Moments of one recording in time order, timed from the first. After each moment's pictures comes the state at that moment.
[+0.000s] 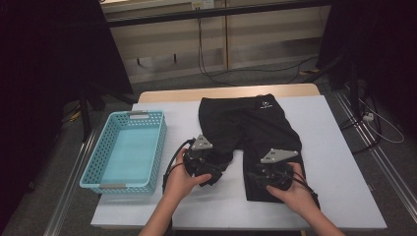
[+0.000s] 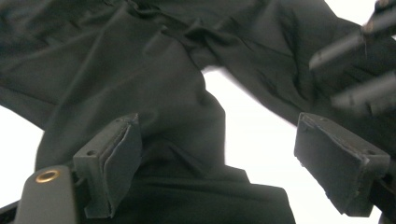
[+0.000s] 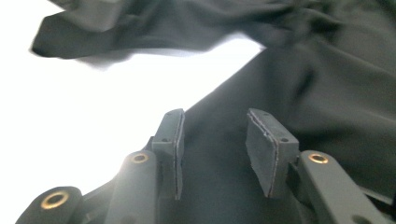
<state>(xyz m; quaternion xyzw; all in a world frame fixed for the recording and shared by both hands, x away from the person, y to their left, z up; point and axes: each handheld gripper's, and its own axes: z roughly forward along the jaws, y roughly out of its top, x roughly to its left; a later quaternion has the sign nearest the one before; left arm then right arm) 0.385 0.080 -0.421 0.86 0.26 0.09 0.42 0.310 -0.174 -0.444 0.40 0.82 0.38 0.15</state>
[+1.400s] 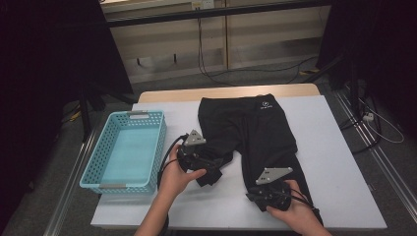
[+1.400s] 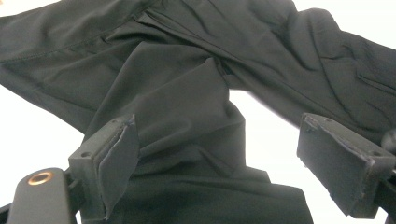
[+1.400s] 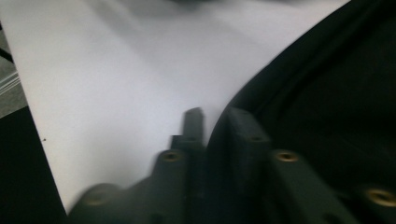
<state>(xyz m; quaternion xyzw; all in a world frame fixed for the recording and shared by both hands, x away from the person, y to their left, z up) 0.391 0.092 -0.411 0.86 0.27 0.10 0.43 0.269 -0.168 -0.447 0.37 0.85 0.36 0.10</state>
